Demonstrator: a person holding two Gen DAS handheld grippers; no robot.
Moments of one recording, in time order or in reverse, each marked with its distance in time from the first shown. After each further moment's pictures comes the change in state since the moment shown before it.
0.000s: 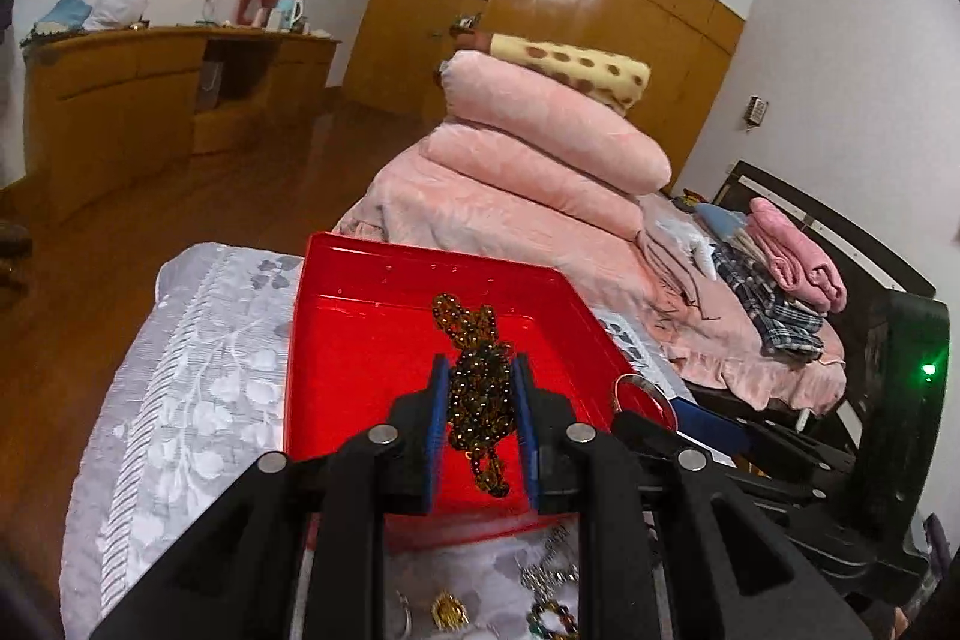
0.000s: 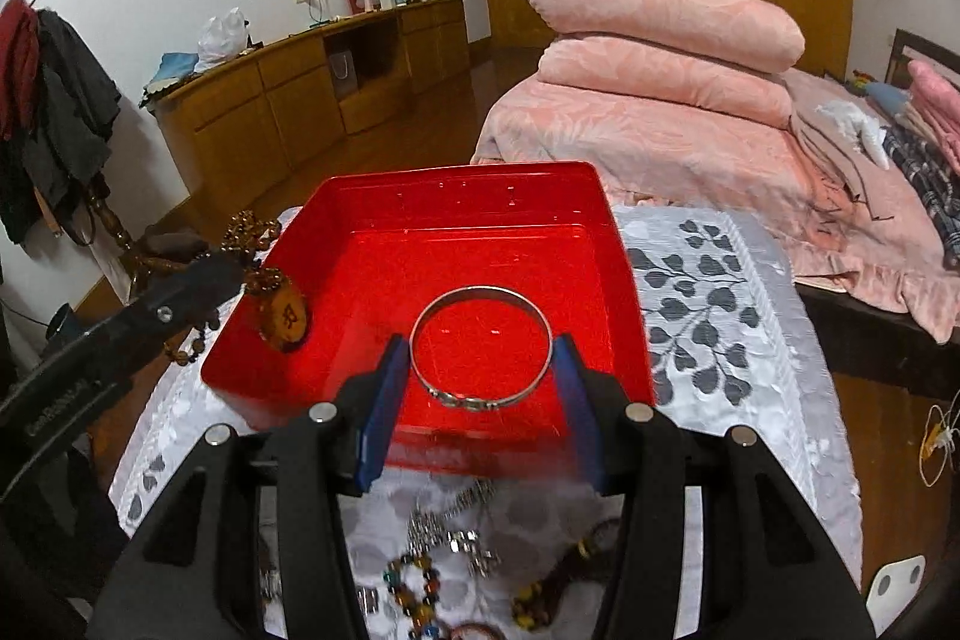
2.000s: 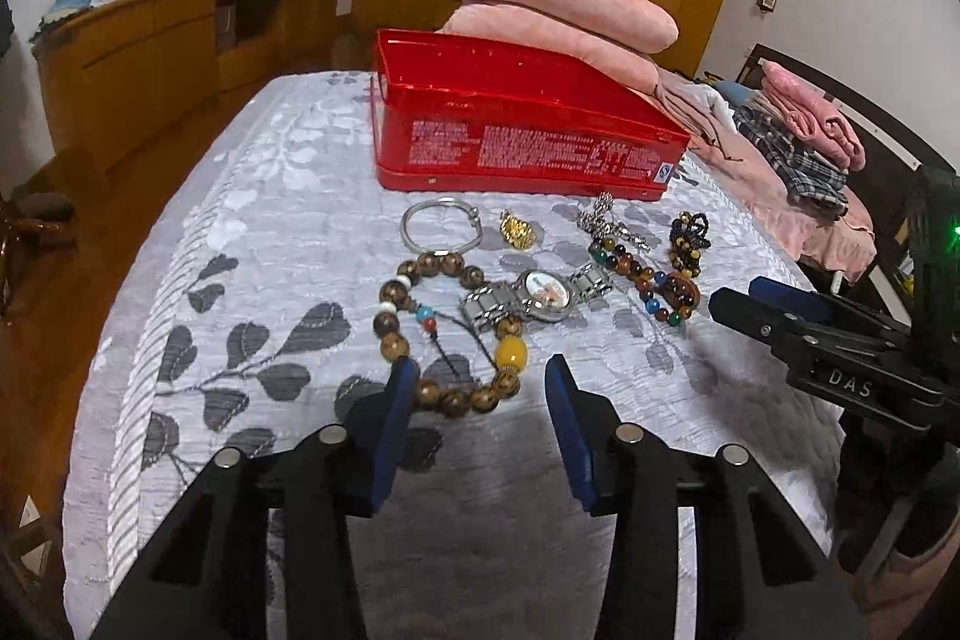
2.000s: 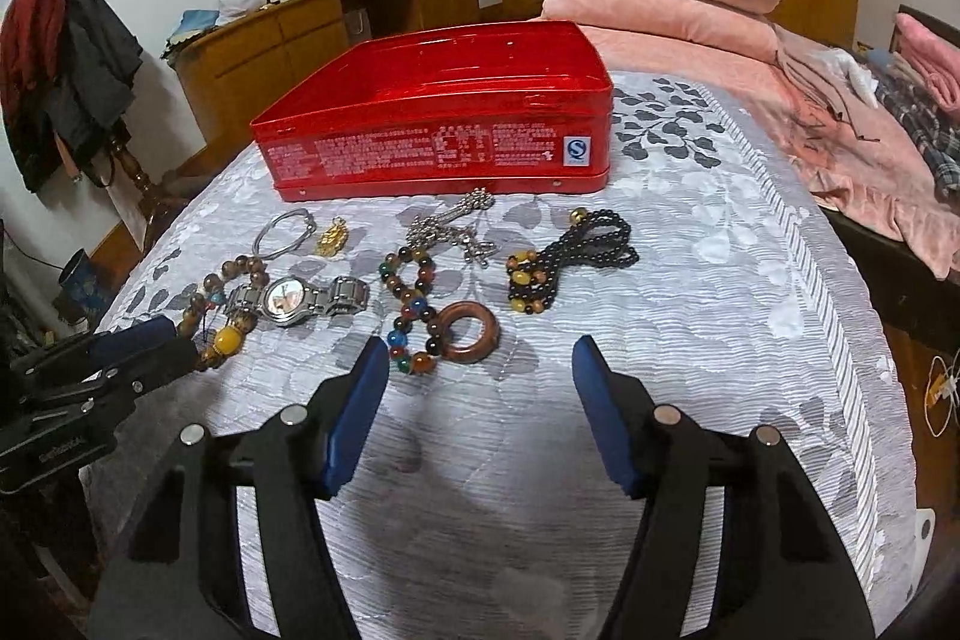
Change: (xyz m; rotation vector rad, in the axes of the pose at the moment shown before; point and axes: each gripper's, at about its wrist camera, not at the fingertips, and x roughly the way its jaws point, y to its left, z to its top) left arm -0.094 0.012 -0.156 0.102 0.235 0.100; right arm -0.056 -0.005 -0.145 -0.022 0.069 0.027
